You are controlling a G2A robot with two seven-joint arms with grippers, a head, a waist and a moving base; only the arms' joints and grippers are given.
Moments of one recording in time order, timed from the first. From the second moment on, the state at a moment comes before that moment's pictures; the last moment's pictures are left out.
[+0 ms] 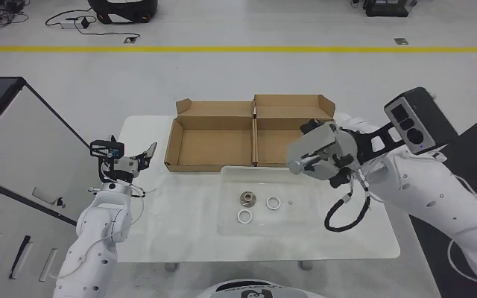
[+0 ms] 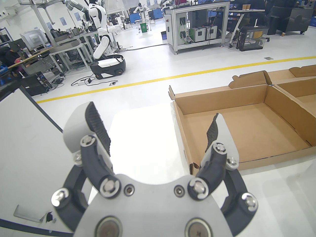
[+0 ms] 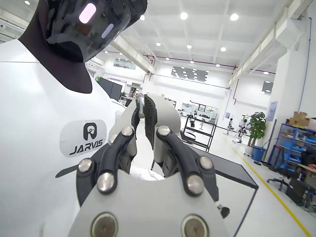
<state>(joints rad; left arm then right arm) 1.73 -1.15 -1.60 -1.80 1.33 0.00 0.00 -0.66 -0.75 0.58 -1.95 -0.56 -1.01 -0.76</state>
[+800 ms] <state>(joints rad) 1.73 -1.15 -1.60 -1.80 1.33 0.00 0.00 -0.76 -0.76 0.65 -1.99 -0.57 -1.01 -0.77</state>
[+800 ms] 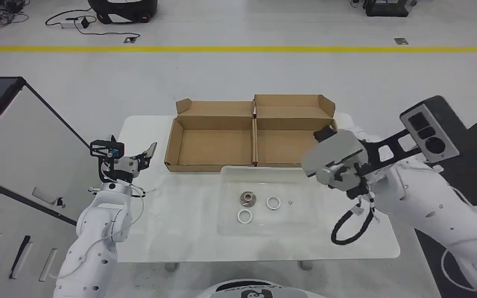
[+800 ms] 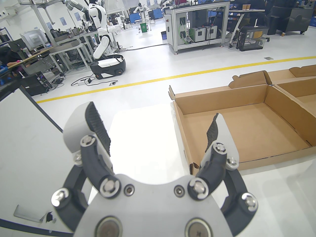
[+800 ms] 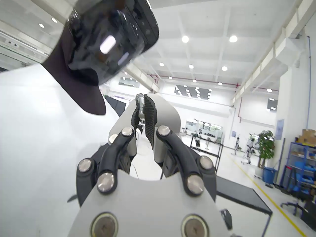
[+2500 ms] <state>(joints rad) 1.73 -1.15 -1.60 -1.80 1.33 0.00 0.00 -1.09 -0.62 1.11 -1.93 -0.31 -0.97 -0.29</state>
